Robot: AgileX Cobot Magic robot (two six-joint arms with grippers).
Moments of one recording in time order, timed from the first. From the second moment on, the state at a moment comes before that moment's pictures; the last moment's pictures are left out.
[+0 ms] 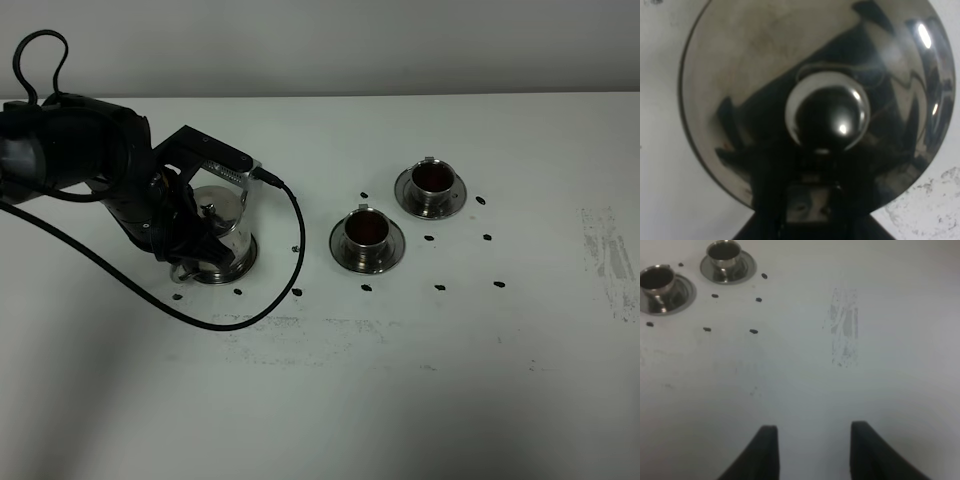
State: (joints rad) left arm -0.35 1.95 -1.25 0.04 0.64 0.24; right arm 0.01 0.06 -0.52 0.09 1.12 -0.15
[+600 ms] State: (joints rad) left arm -0.36 1.95 -1.25 0.02 0.65 0.25; right arm 0.01 0.06 -0.52 0.09 1.12 -0.15
